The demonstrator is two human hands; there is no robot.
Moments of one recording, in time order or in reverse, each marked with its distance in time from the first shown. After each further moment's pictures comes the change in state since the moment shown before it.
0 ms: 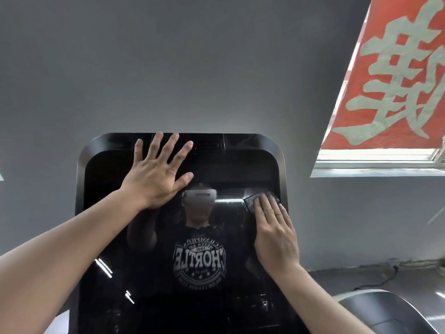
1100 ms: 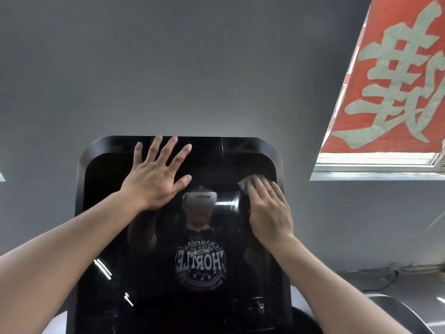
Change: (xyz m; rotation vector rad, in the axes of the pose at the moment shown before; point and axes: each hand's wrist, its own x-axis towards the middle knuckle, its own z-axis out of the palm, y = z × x) left_hand 0.000 0.003 -0.005 0.003 -0.019 -0.012; right_hand 0.058 0.006 -0.013 0.068 -0.048 -0.044
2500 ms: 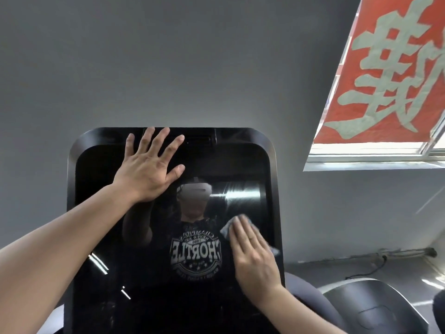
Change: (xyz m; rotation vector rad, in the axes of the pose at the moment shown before) left_hand -0.001 -0.001 0.003 -0.034 0.036 -0.010; right_hand -0.122 -0.034 0.027 -0.085 -0.053 -0.202
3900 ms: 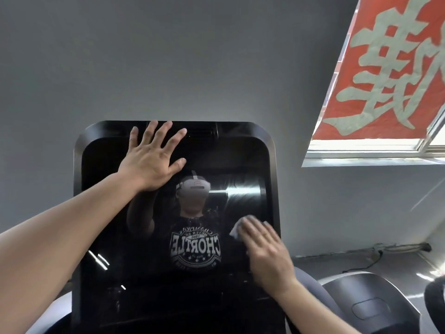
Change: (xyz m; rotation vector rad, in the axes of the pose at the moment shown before) left_hand 0.000 0.001 -0.006 -0.020 -0.032 -0.011; right_hand -0.023 0.032 -0.005 0.128 -0.045 0.029
